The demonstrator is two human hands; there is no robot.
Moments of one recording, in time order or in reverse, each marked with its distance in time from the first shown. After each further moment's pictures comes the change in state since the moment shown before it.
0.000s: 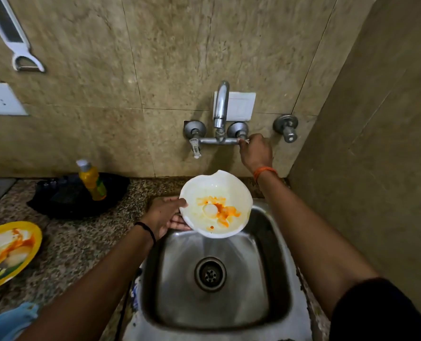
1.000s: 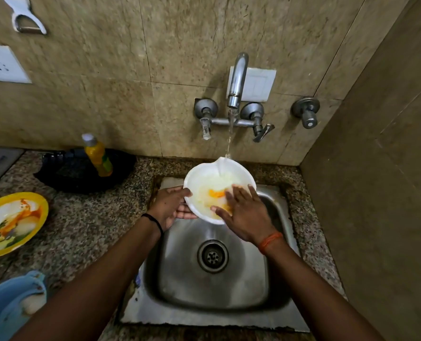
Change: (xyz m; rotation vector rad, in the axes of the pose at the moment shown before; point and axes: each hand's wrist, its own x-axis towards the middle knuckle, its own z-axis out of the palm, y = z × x) left_hand 0.016 -0.031 -0.001 -0.101 0.063 -0.003; right_hand -0.143 0.070 0.045 -0.605 -0.483 -0.569
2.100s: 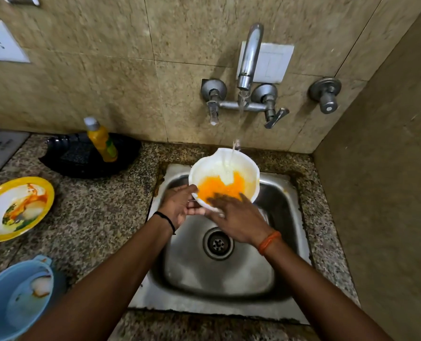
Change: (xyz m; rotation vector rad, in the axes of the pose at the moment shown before) left_hand 0.006 -0.025 0.009 -0.123 0.083 -0.069; right_hand -0.004 -0.027 0.001 0.279 -0.180 -0.089
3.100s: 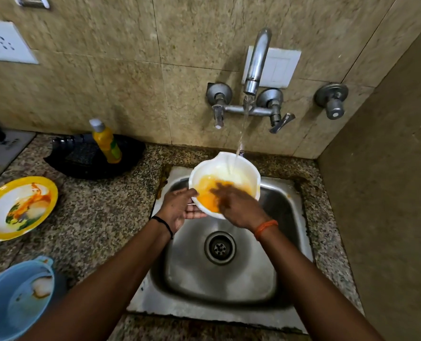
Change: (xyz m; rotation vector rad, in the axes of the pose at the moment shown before) left_hand 0.009 -0.004 -0.013 -0.006 -0.029 0.005; right_hand 0.043 0.022 0.002 0.121 -0.028 -0.026
